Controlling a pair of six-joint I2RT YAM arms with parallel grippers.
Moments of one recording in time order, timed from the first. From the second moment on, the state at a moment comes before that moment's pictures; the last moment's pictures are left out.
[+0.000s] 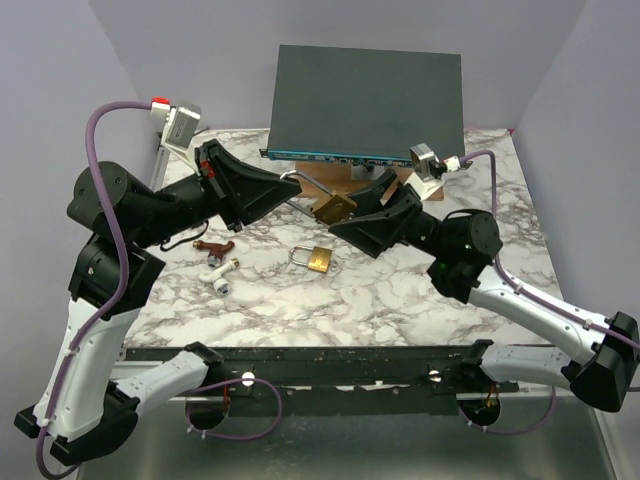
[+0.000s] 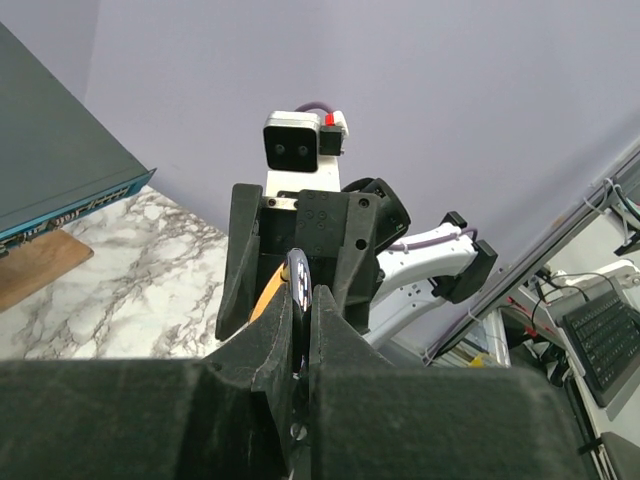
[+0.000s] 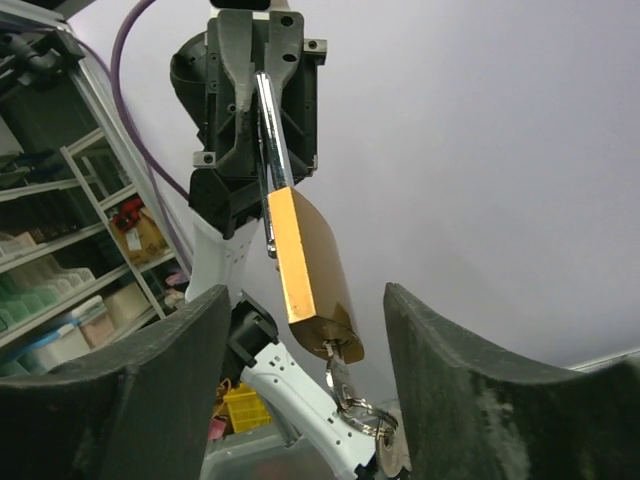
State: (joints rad) left arm -0.54 0.98 1.64 -0.39 0.63 -0.66; right arm 0.86 1.12 0.93 0.88 -0.48 0.86
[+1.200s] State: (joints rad) left arm -0.54 0.92 1.54 -0.32 0.58 -0.67; right arm 0.91 1.16 0.96 0.89 -0.44 0.87
